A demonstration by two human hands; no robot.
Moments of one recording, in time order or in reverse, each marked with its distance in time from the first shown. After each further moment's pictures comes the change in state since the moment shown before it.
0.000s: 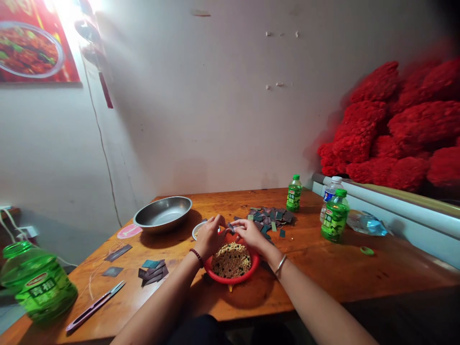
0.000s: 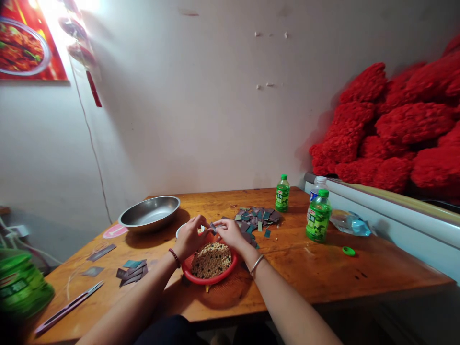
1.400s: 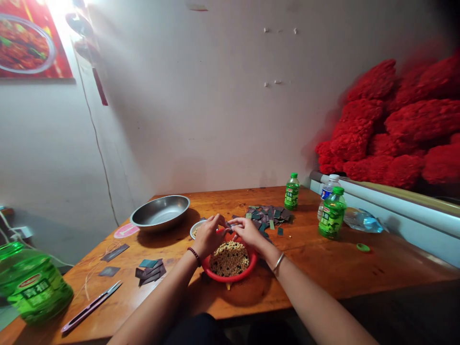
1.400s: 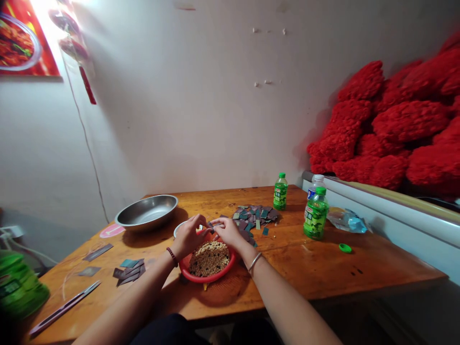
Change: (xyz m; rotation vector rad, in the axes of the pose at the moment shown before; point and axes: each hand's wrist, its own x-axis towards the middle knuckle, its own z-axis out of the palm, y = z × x) left_hand 0.001 0.007 -0.006 -0.056 -0.019 0.056; right_hand 0.001 0.002 -0.002 -0.045 -0.031 -0.054
